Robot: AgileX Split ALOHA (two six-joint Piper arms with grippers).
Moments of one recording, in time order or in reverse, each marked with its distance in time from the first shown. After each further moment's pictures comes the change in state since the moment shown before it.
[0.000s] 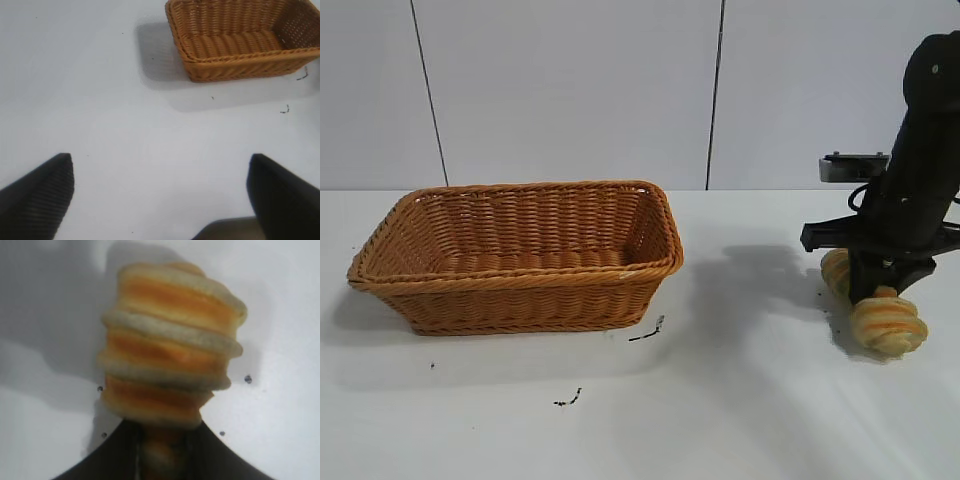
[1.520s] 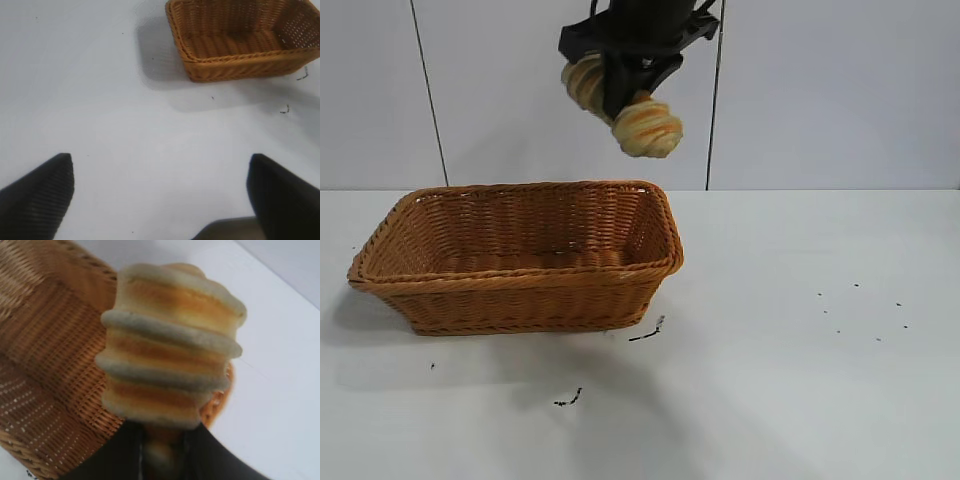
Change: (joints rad) left arm 0.000 0.000 0.000 0.000 0.000 0.000; right arm 0.491 0.436 -0.871 0.096 0.217 -0.731
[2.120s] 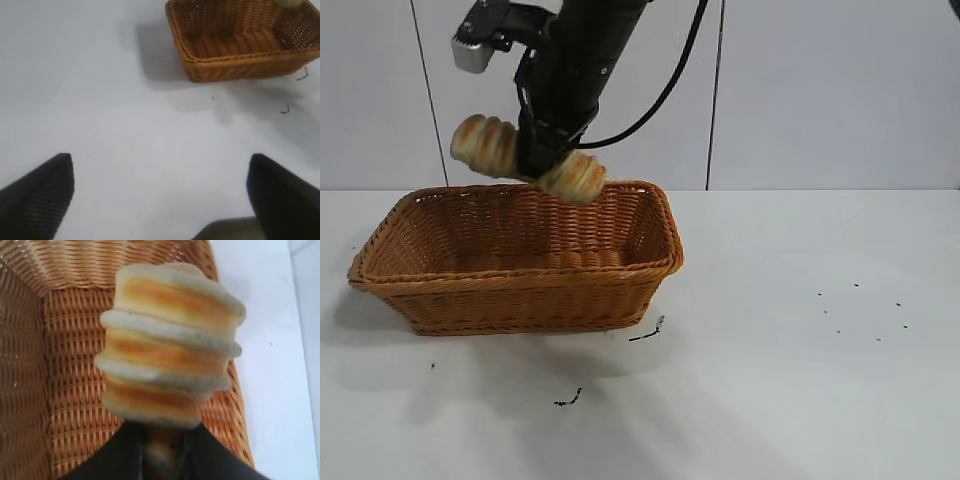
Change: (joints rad) left arm 0.000 0.000 0.000 0.000 0.000 0.000; right arm 0.049 0.168 0.000 0.119 -0.143 -0.415
